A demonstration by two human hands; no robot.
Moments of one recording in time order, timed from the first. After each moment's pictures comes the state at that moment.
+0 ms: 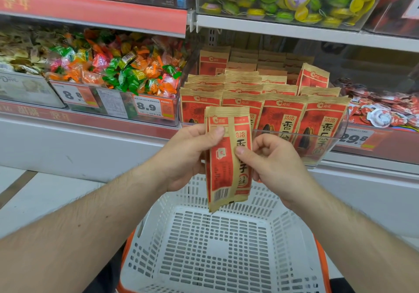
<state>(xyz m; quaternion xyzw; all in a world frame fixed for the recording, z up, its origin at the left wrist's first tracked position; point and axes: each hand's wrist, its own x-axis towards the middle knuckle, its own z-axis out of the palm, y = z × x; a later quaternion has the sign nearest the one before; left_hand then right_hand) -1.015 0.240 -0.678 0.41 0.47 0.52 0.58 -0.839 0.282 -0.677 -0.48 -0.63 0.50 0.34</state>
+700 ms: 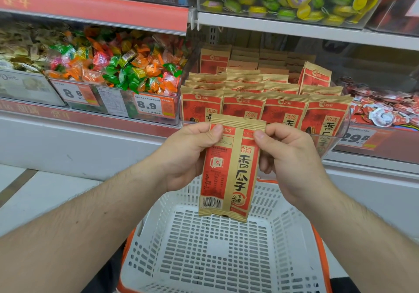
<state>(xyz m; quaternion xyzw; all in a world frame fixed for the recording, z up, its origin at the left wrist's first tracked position) -1.014 0.240 -0.677 0.38 0.44 0.53 0.62 -0.837 0.274 -0.659 -0.41 -0.59 0.54 0.43</state>
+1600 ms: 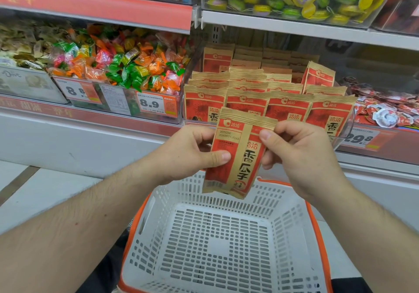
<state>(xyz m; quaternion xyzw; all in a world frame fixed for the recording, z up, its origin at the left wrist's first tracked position) -1.030 0.238 -0.683 0.56 0.48 0.46 0.50 -0.827 0.283 -0.659 -0.39 -0.66 0.47 0.44</state>
